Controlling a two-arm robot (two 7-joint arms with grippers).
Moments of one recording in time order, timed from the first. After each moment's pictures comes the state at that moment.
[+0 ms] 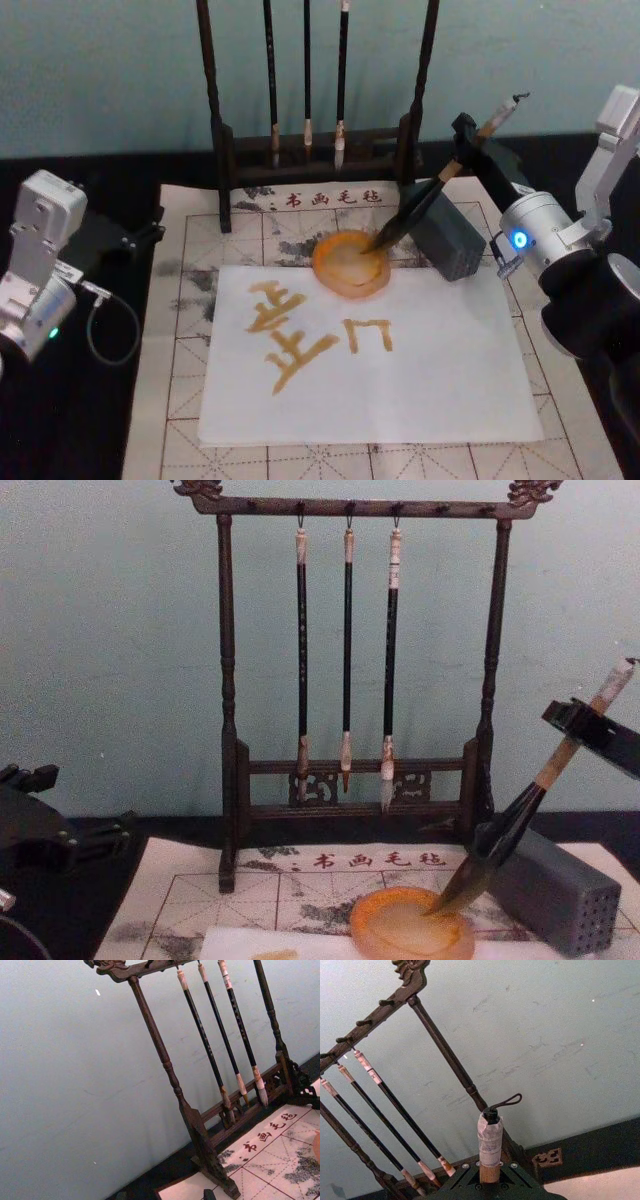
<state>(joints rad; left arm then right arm) -0.20 0.60 0.45 -1.41 -0.25 -0.12 0.03 0.35 0.28 -0.36 -1.27 0.92 -0.09 0.10</state>
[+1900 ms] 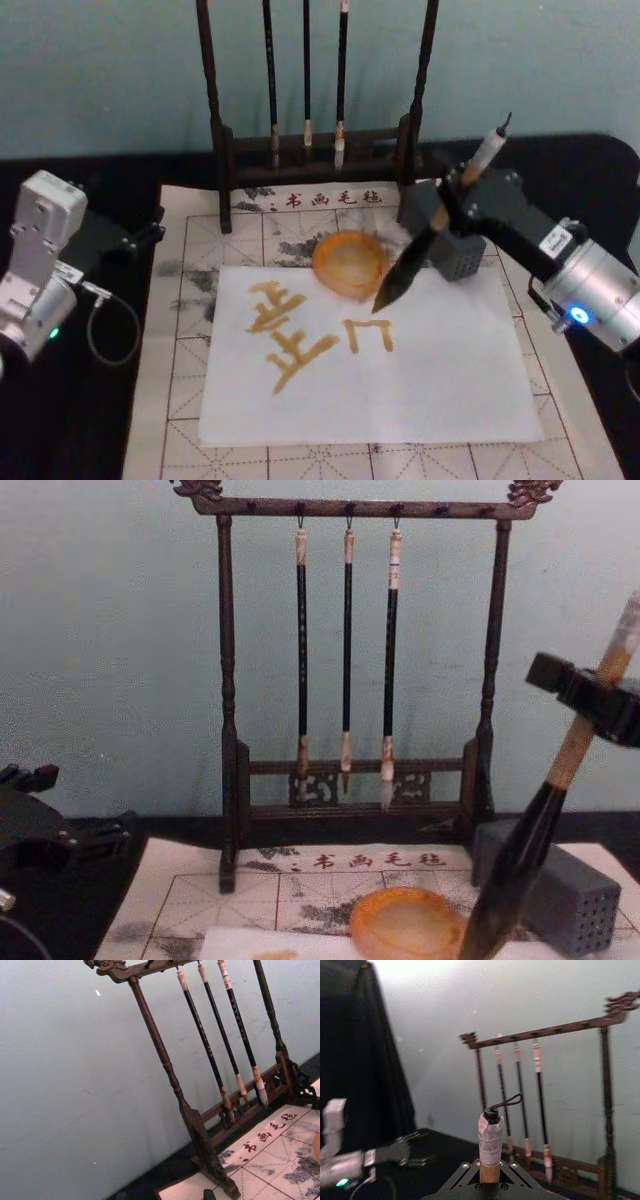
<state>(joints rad) -0.20 0.60 0.45 -1.41 -0.25 -0.12 0.03 0.11 0.49 -0.32 -1.61 0.73 -0.14 0.53</state>
